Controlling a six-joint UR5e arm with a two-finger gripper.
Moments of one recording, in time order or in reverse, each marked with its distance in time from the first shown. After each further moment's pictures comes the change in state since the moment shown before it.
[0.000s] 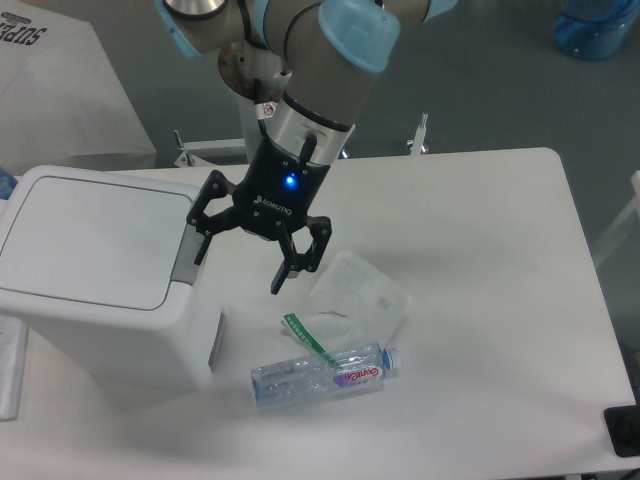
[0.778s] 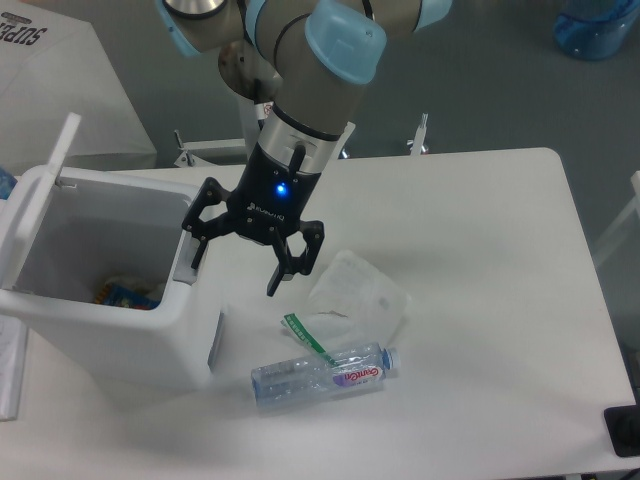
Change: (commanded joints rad) arm -0.003 -0.002 0.011 -0.003 0.008 -0.002
